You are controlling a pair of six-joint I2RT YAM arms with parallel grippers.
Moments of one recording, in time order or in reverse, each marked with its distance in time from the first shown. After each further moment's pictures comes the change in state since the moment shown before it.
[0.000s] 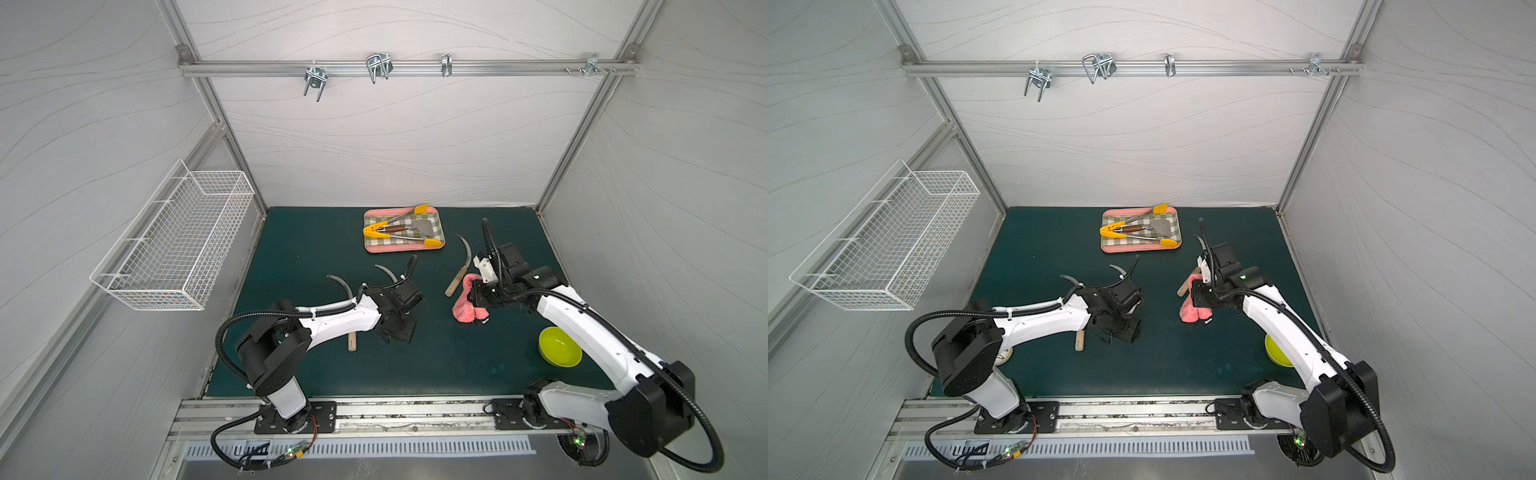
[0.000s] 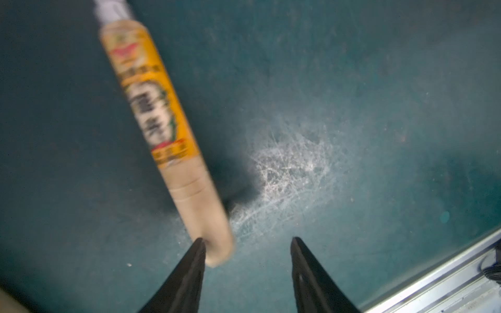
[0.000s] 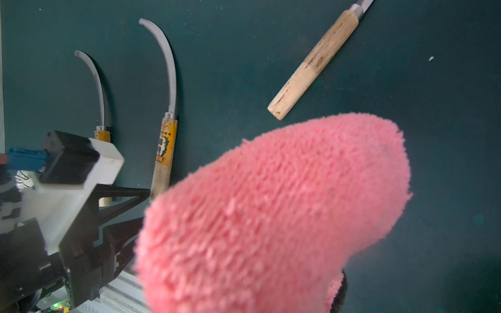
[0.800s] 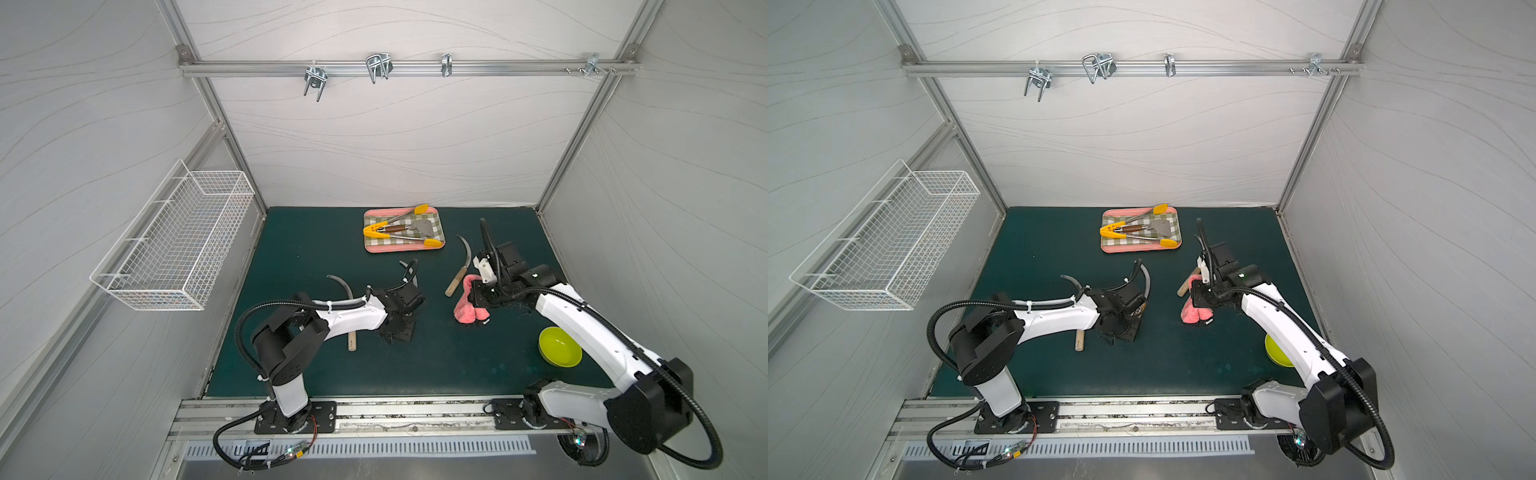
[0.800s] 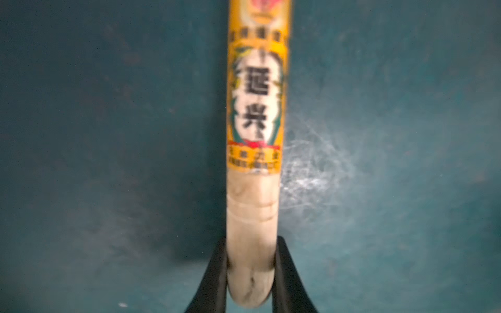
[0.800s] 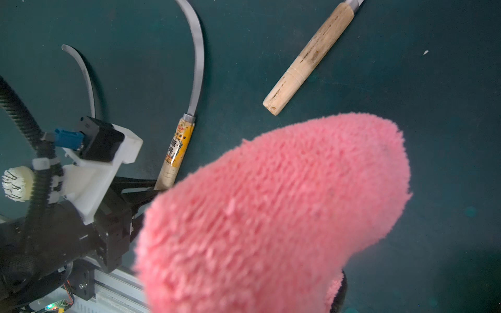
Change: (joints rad) left arm 0.002 0.102 -0.007 0.050 -0.036 -0.039; right arm 0.010 0.017 0.017 -0.026 0.016 0.000
